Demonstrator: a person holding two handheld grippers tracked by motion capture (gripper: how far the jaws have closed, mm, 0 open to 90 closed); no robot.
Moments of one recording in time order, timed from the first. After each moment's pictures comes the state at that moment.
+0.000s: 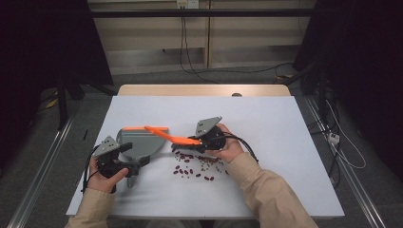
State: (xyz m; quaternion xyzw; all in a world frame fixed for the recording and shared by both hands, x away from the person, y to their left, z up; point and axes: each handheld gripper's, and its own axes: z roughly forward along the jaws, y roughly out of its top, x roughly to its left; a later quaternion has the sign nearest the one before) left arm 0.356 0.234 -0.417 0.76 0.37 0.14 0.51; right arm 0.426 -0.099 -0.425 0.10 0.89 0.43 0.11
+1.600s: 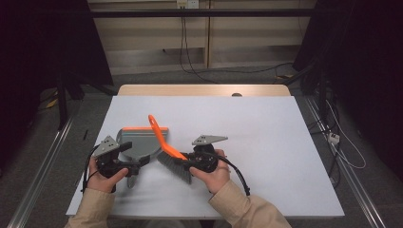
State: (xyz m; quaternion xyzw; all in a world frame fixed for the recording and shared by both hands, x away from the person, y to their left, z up) left arm 0.357 0.234 -0.416 0.76 0.37 0.14 0.51; right arm 0.345 -0.065 -0.423 0.38 0.76 0.52 0.00
